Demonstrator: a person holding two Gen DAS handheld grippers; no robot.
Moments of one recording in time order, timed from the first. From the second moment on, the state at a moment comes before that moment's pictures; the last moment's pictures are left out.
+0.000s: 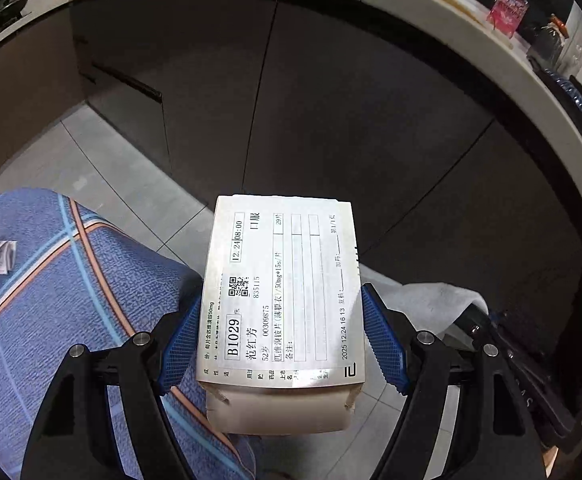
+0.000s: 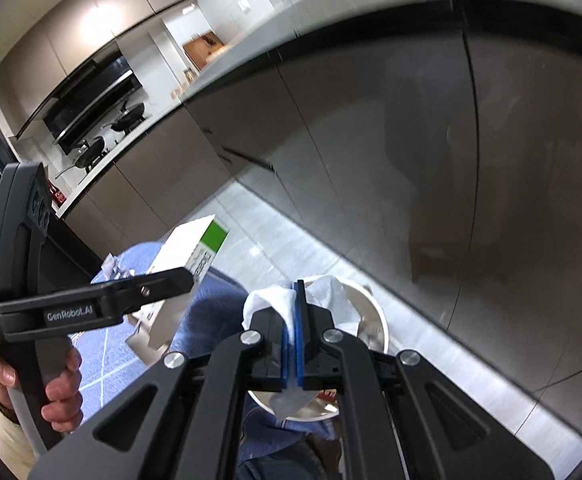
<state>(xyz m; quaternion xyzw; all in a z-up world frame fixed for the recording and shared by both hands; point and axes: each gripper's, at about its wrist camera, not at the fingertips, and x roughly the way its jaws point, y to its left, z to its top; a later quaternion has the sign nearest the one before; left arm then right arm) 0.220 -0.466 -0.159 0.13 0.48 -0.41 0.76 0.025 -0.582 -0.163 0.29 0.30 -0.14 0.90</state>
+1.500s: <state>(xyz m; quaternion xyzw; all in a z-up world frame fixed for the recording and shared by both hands) 0.216 -0.358 -0.100 0.08 0.41 -0.31 0.86 0.045 -0.498 -0.119 0.19 0.32 -0.07 0.93</state>
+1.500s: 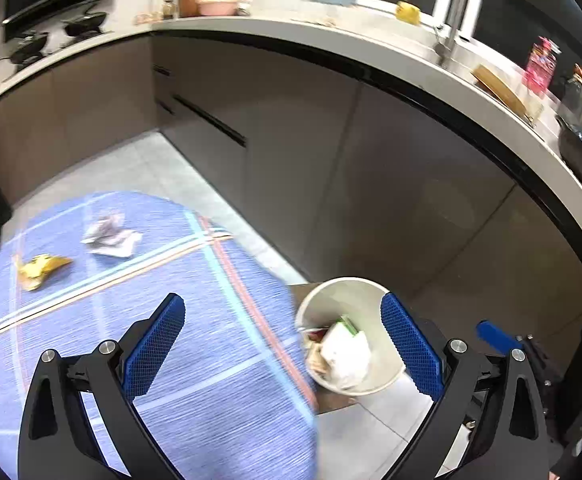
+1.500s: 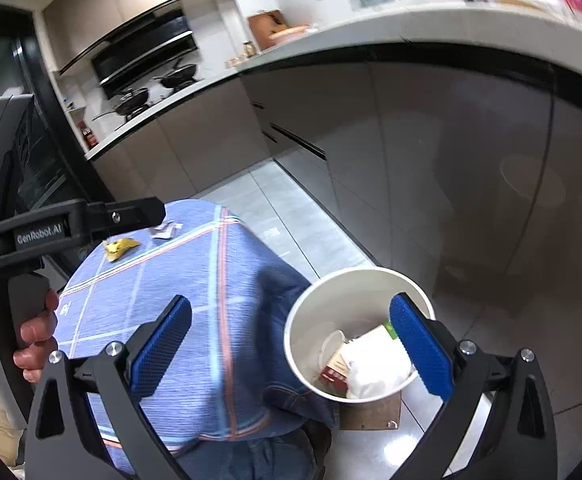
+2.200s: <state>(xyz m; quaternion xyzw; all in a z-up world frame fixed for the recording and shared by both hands) 0.218 -0.130 -0.070 0.00 0.39 -0.16 0.91 0.105 -0.319 -0.065 0.06 0.33 0.05 0.94</state>
